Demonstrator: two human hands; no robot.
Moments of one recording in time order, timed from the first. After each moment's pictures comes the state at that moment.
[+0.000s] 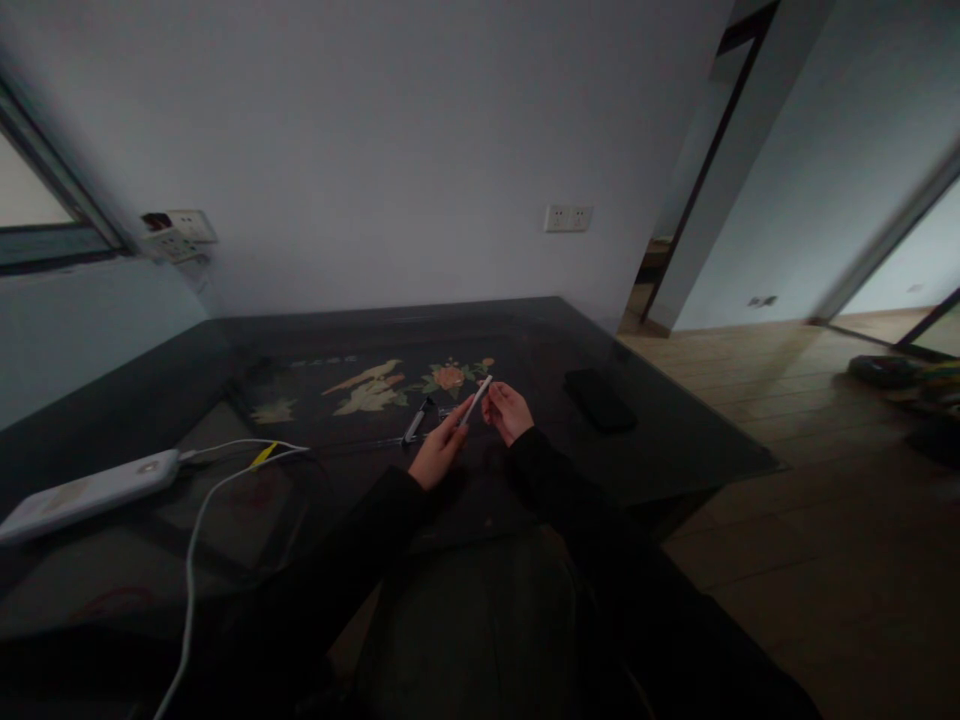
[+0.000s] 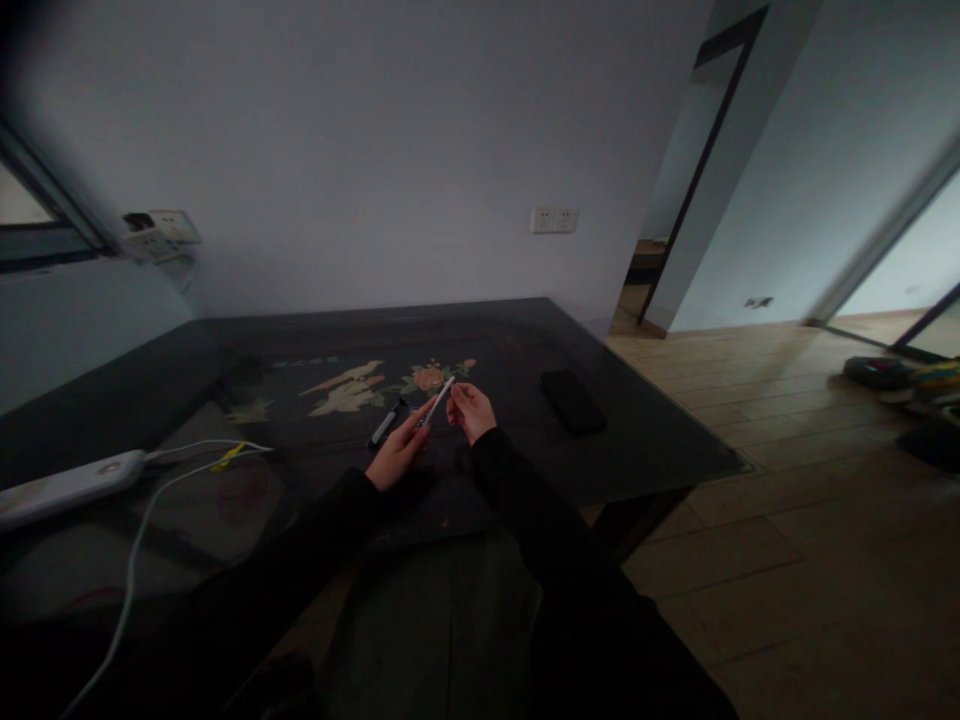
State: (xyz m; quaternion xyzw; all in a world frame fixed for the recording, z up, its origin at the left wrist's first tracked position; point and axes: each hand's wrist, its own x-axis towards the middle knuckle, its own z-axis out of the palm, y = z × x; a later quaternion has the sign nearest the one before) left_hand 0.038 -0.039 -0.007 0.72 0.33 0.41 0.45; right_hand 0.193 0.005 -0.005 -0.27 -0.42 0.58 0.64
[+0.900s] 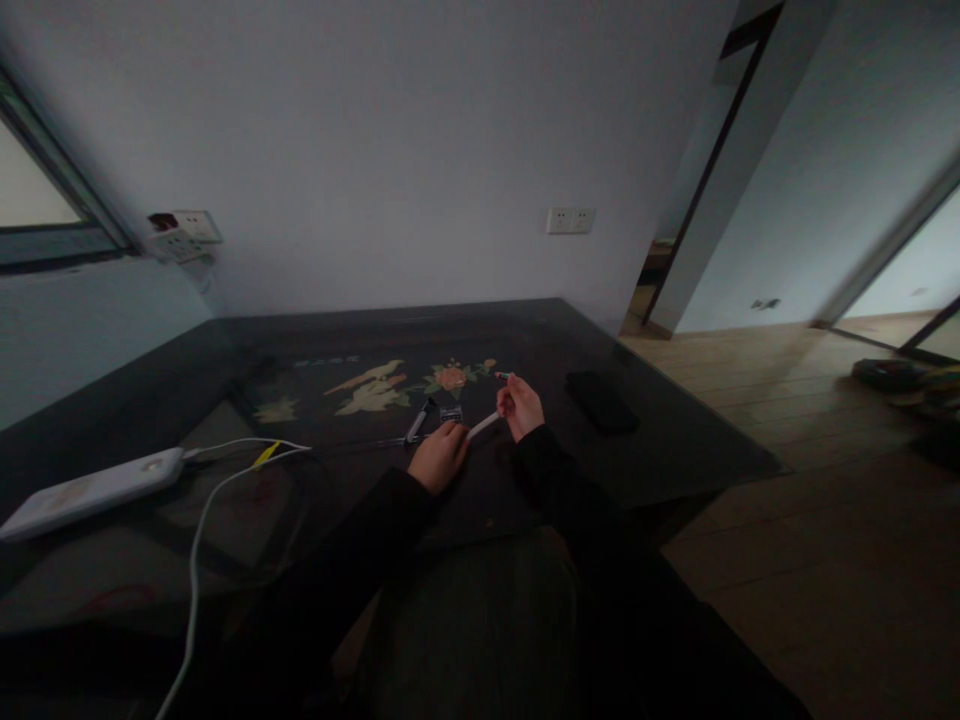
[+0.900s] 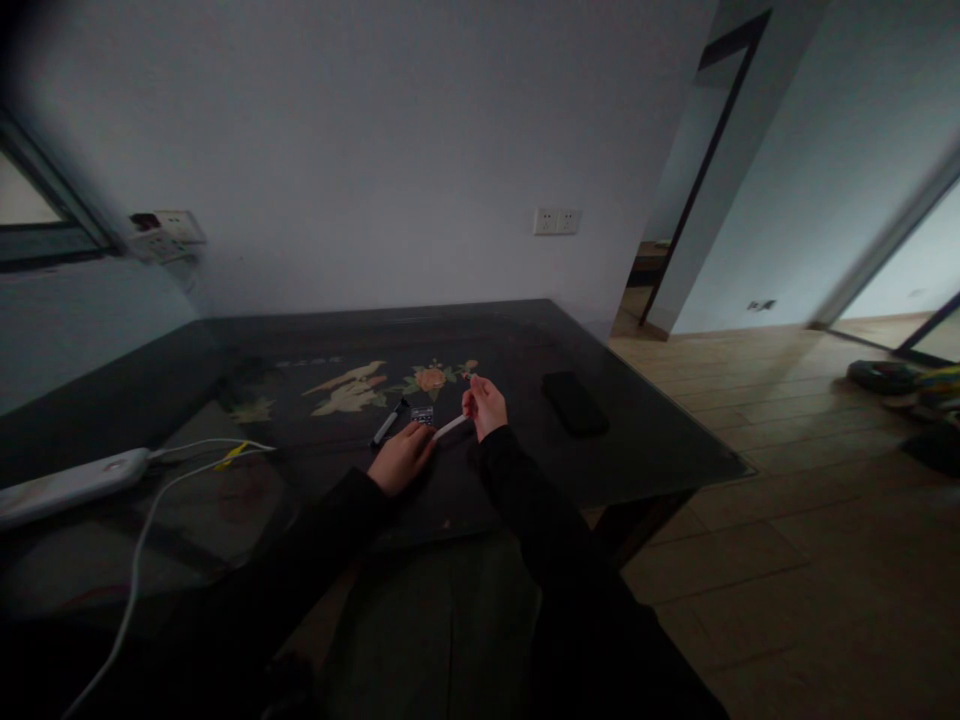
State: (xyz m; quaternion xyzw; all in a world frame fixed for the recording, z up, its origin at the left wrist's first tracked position) left_hand 0.033 -0.035 -0.014 0.85 0.45 0.26 0.06; right_hand 0.204 0.011 0.003 -0.29 -0.38 0.54 0.69
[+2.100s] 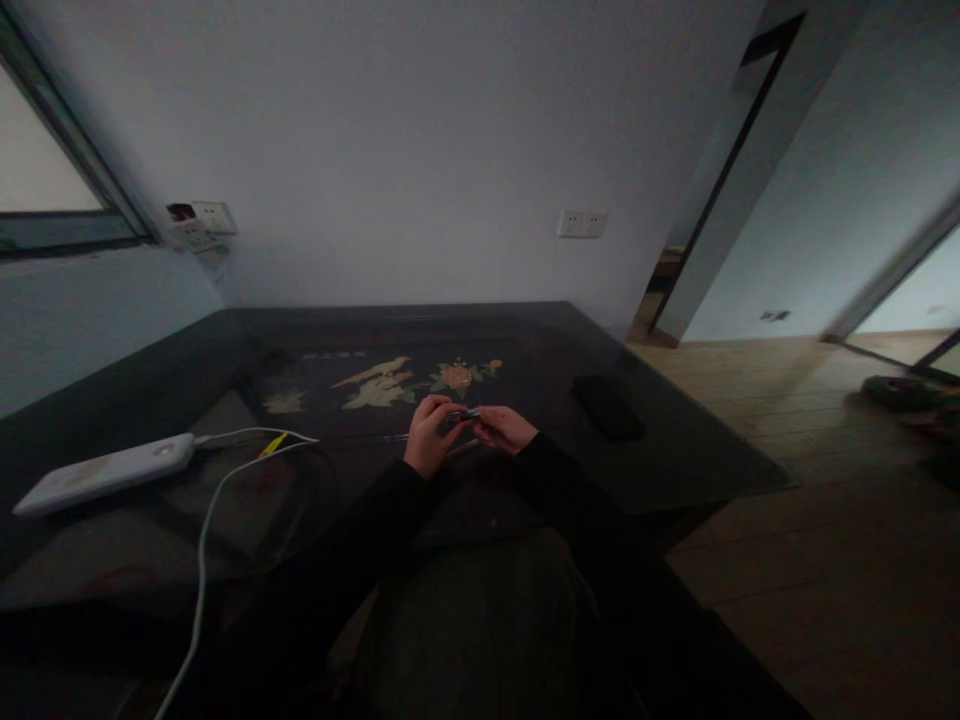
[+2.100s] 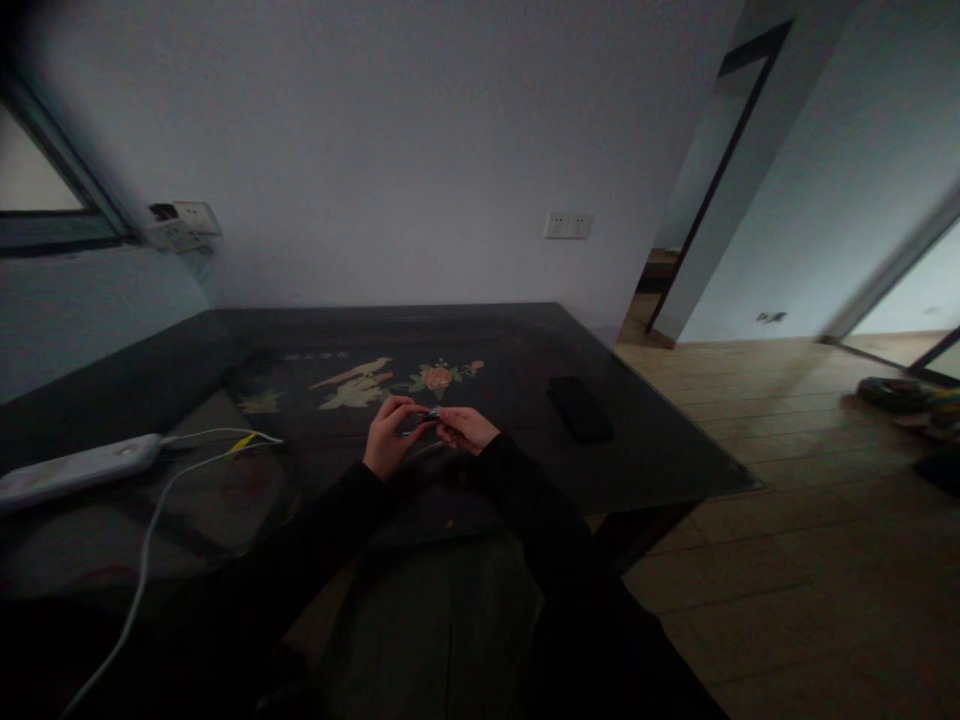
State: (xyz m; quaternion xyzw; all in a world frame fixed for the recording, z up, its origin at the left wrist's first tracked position) left_hand 0.019 -0.023 -0.004 0.77 0.36 0.53 0.02; right_hand 0.193 0.000 -0.010 -0.21 -0.57 0.69 0.40
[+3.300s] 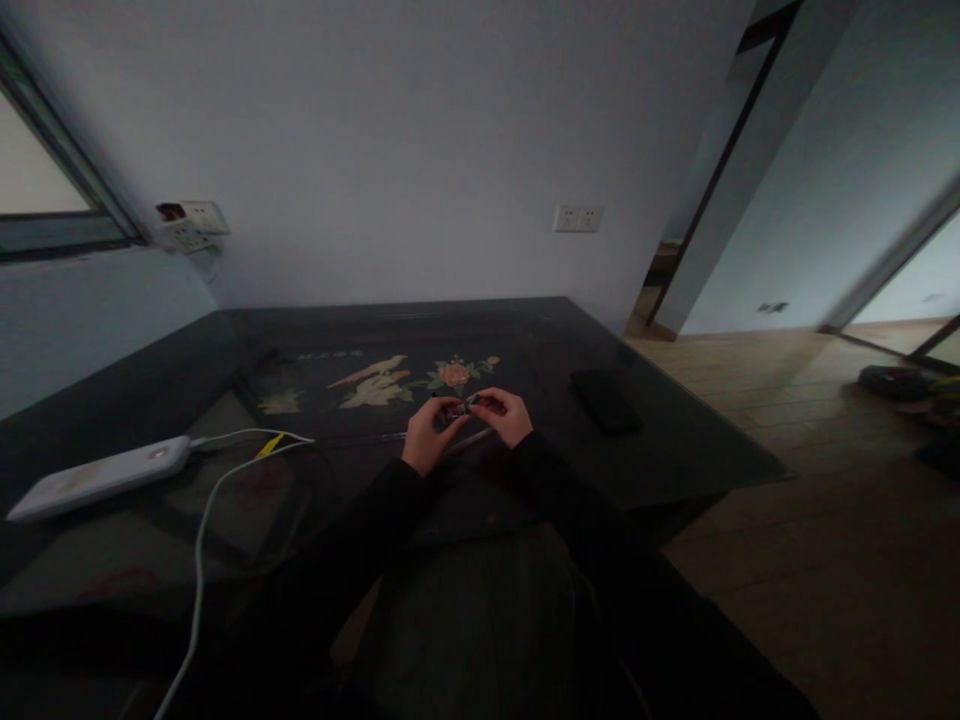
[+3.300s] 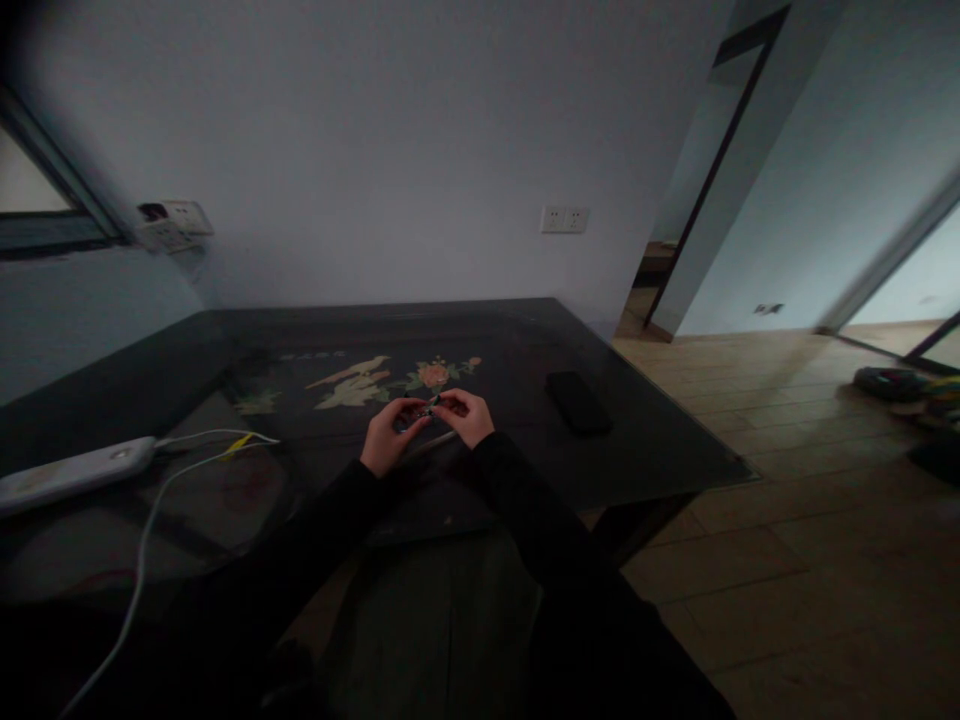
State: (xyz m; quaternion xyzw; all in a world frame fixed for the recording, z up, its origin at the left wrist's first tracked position) left_hand 0.023 -0.022 -0.004 0.72 0.42 0.52 0.19; right_hand 0.191 -0.001 -0.006 -0.38 -0.67 0.33 0.55
